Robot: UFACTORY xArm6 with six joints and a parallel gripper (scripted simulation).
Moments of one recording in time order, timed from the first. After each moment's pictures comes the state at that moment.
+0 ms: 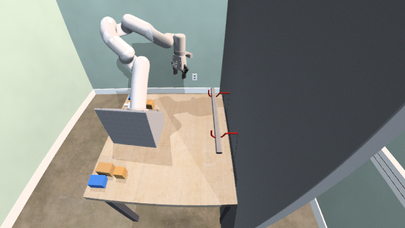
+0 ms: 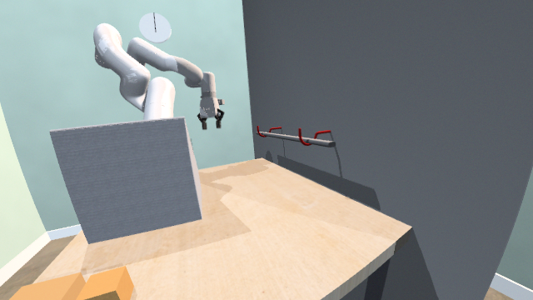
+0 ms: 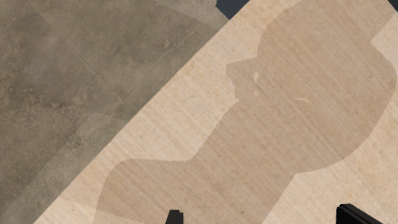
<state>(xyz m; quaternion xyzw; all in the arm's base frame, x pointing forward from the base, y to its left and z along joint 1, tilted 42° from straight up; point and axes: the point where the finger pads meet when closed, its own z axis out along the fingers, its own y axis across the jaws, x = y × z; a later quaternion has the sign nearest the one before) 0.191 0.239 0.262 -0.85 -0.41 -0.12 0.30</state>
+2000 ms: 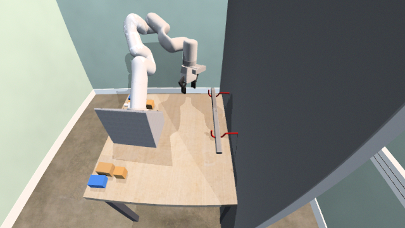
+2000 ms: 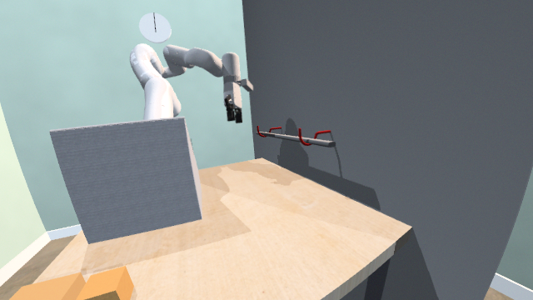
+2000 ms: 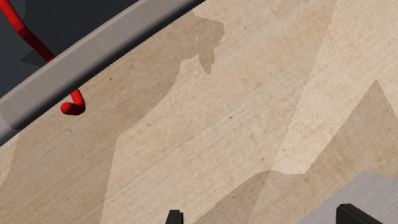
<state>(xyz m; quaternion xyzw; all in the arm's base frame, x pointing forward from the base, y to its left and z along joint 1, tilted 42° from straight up) 0.284 0.063 0.143 -0.92 0.25 0.10 0.28</state>
